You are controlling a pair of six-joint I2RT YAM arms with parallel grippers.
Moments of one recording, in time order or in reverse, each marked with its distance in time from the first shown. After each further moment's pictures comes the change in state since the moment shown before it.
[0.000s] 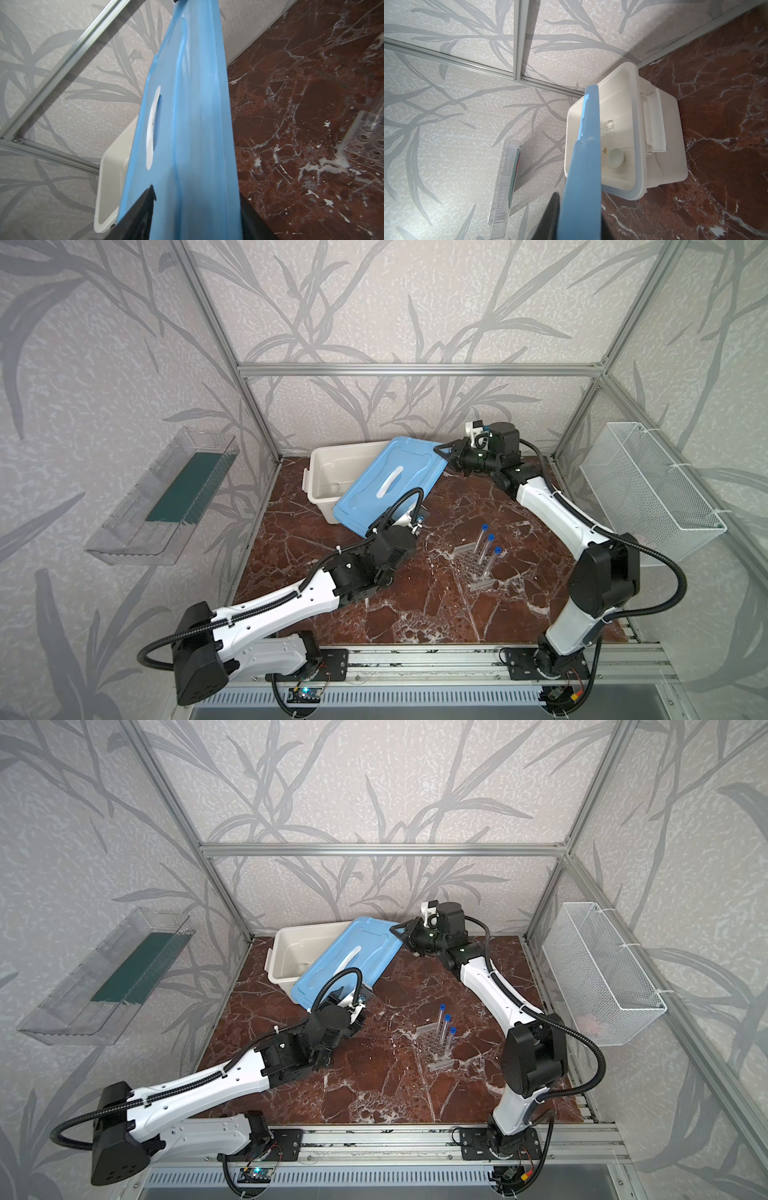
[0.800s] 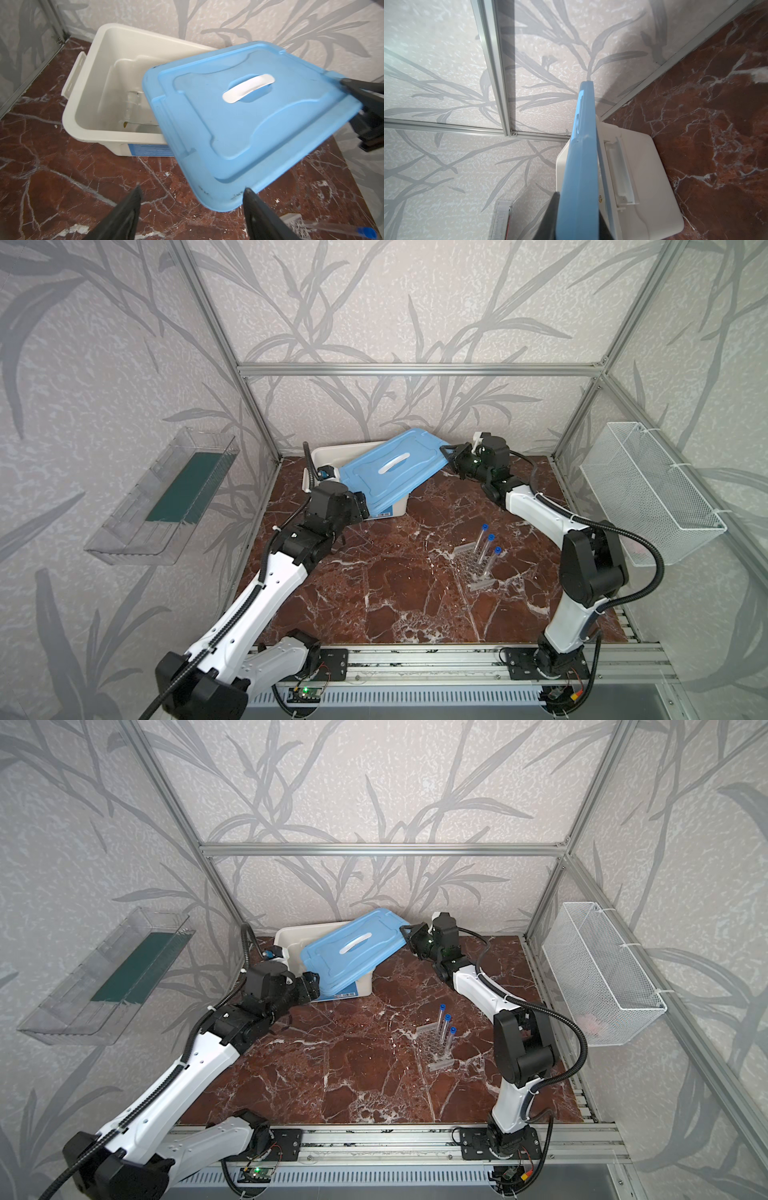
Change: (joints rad) left arm 0.619 -0.026 0.139 -0.292 0.490 -0.734; right arm 0.012 0.087 -0.132 0.295 0.283 0.168
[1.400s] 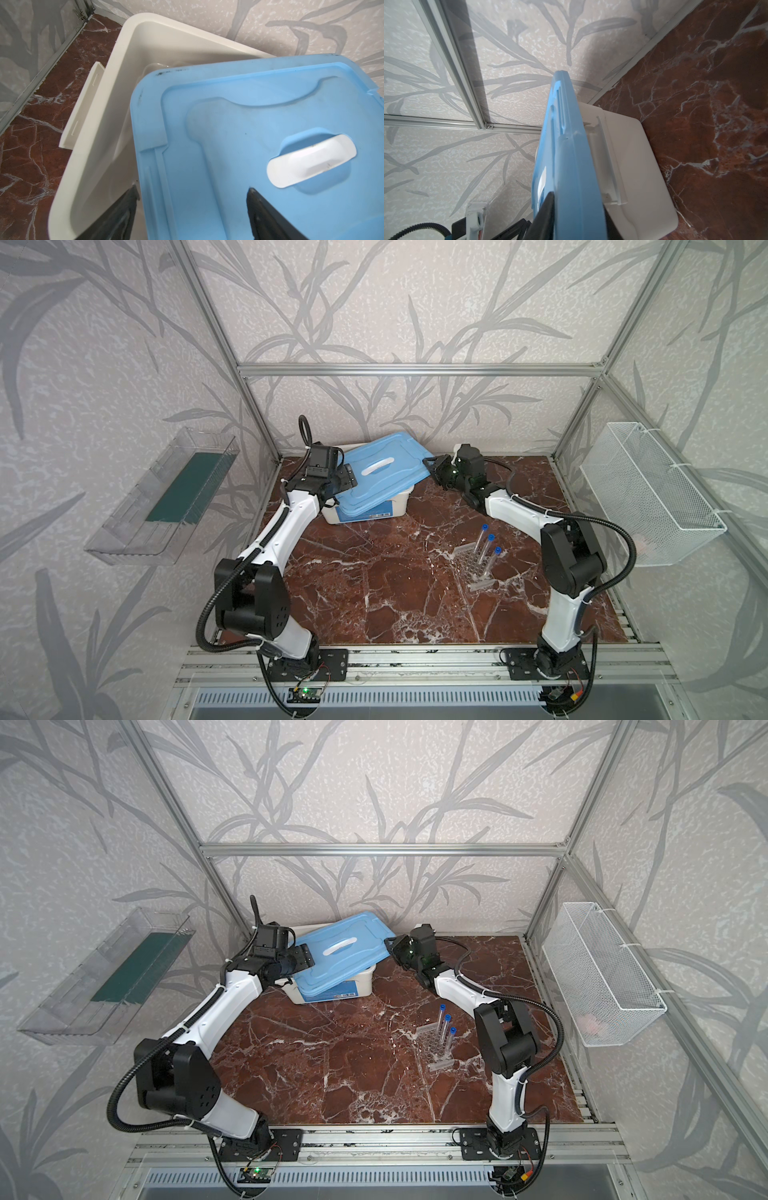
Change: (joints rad) left arm 0.217 0.459 0.320 -0.030 0.087 0.052; right arm 0.090 0.116 0.010 0.007 0.064 -0.029
